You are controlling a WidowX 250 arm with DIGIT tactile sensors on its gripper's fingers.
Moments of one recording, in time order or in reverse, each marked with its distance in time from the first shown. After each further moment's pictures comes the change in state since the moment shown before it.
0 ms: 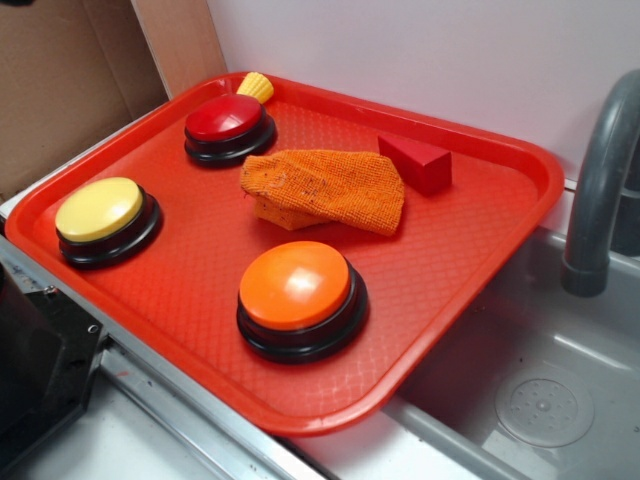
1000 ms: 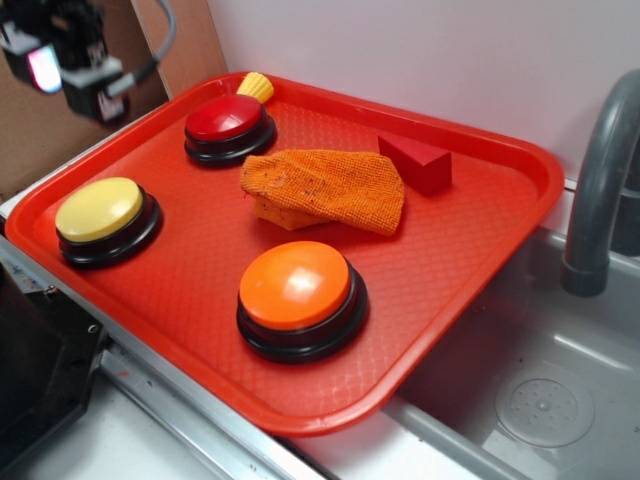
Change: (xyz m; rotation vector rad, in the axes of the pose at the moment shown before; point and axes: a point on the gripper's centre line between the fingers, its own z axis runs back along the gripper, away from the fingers) arm 0.030 0.057 -0.113 0.154 0.150 0.024
